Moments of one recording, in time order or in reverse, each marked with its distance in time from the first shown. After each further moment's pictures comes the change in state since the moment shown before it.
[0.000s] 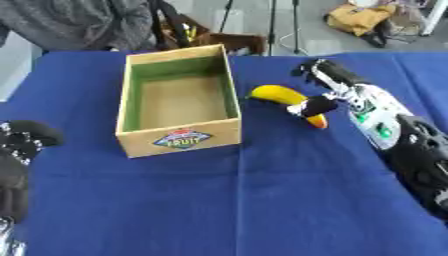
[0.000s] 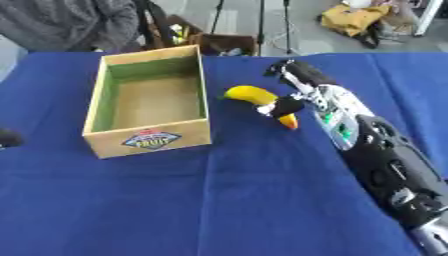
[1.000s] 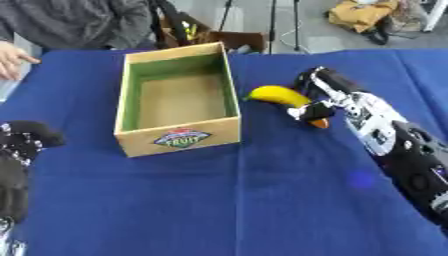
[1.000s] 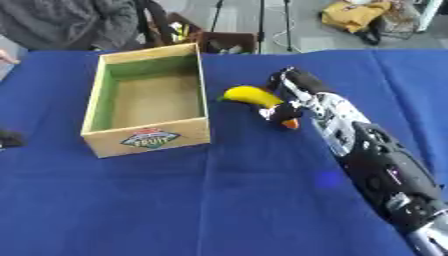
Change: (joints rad) left arm 0.000 0.000 0.000 0.000 0.003 0.002 -0.003; right arm 0.005 0.016 0.000 0.024 0.000 -0.011 -0.027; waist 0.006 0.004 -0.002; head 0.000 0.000
